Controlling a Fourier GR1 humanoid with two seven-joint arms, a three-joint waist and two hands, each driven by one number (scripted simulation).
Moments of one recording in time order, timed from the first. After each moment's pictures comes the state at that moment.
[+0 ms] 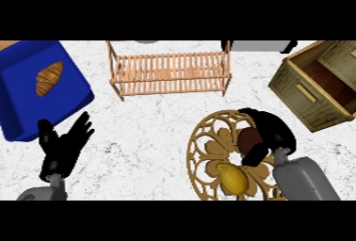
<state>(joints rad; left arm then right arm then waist) -0.04 0.20 0.04 -1.36 0.15 0.03 0.29 -0.27 -0.24 0.24 -1.40 0.73 0.25 0.48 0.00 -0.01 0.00</state>
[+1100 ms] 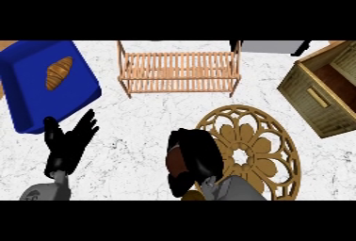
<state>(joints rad) -0.07 0.19 0.04 -1.36 0.13 -0.01 0.29 -0.36 -0.03 0.69 -1.52 0.73 0.03 0.70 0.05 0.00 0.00</state>
